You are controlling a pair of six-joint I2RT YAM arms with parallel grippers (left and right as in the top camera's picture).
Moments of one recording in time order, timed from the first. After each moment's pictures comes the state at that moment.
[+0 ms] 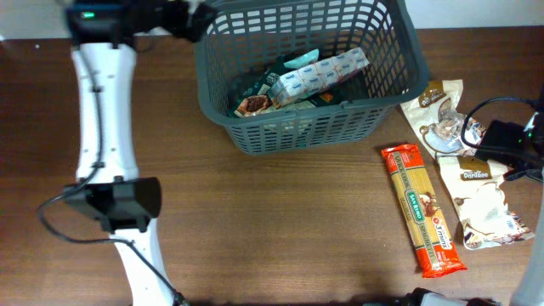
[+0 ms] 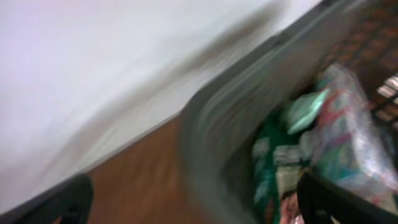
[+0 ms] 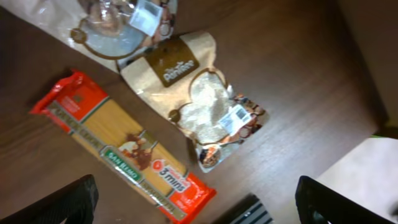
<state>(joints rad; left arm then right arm) 0.02 2.24 2.66 -1.14 0.47 0.41 -0.36 1.45 1.69 -1.49 0.27 0.16</state>
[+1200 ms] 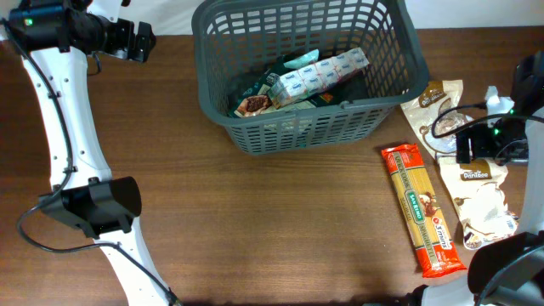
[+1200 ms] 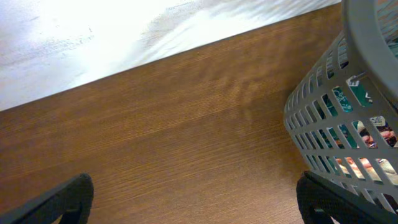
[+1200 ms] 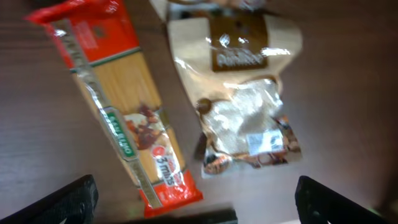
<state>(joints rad) 0.18 2.23 2.66 -1.34 0.27 0.41 -0.36 1.70 1.69 -1.47 0.10 -0.27</state>
